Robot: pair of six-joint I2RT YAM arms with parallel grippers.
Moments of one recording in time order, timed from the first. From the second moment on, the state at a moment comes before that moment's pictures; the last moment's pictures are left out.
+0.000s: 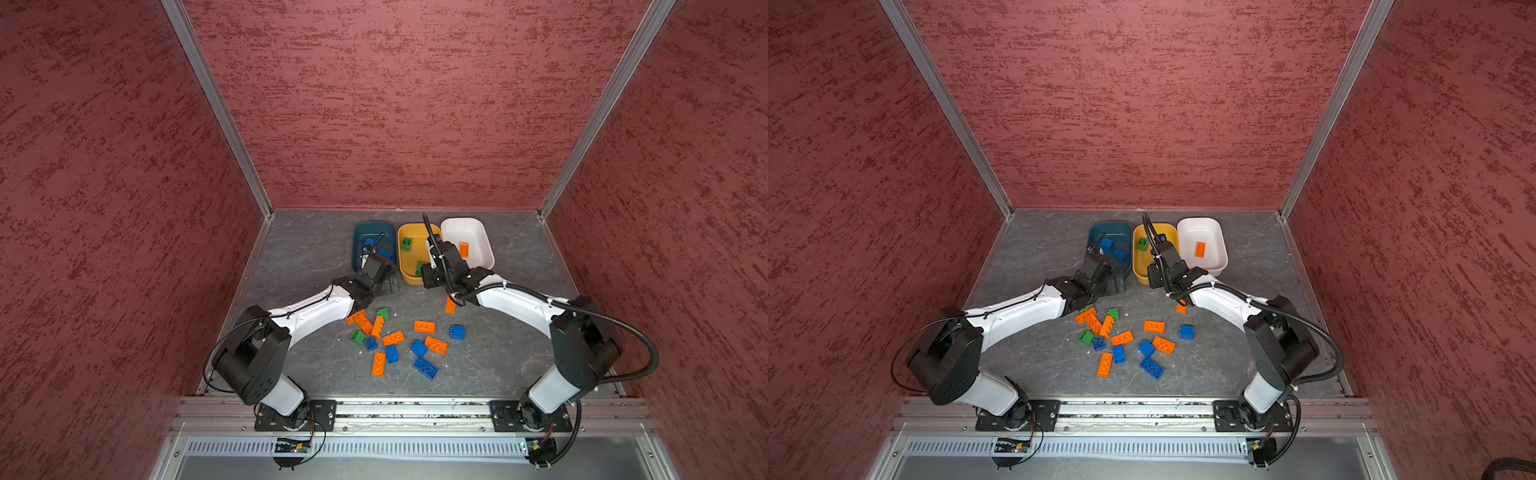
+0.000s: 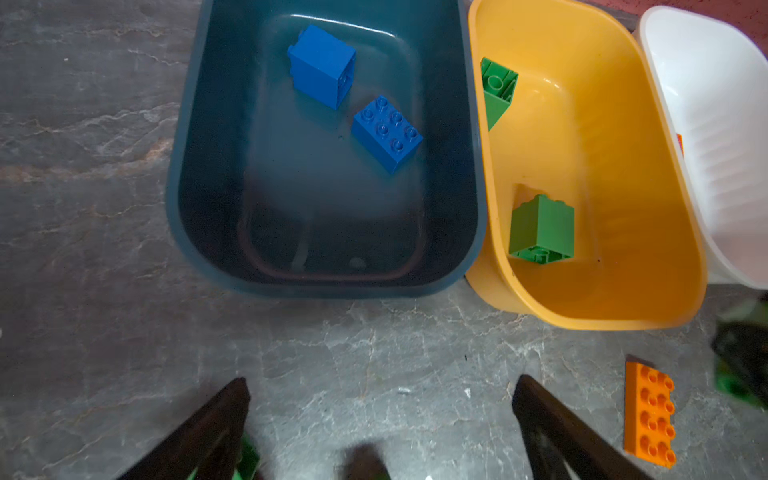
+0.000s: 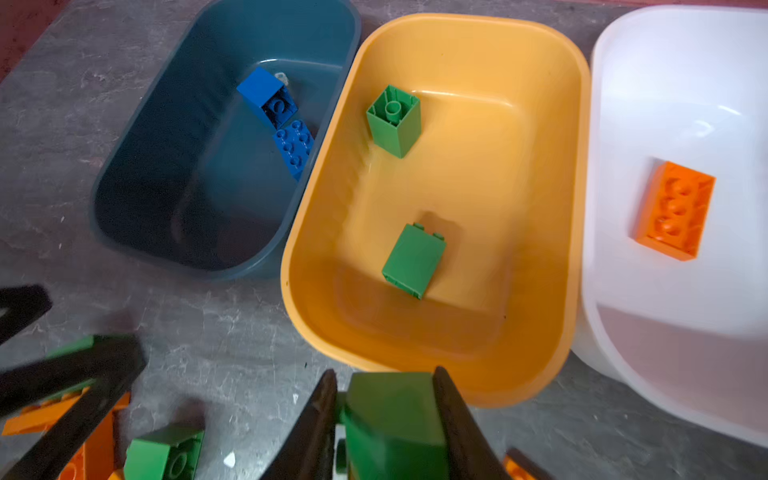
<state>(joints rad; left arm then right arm) -0.65 1.52 0.94 -0.29 -0.30 -0.65 0.61 1.69 1.12 -0.19 0.14 0.33</state>
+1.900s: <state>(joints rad) -0.83 1.46 0.78 -0.72 -0.03 -0.82 0.54 1.59 0.99 0.02 0.08 0.31</state>
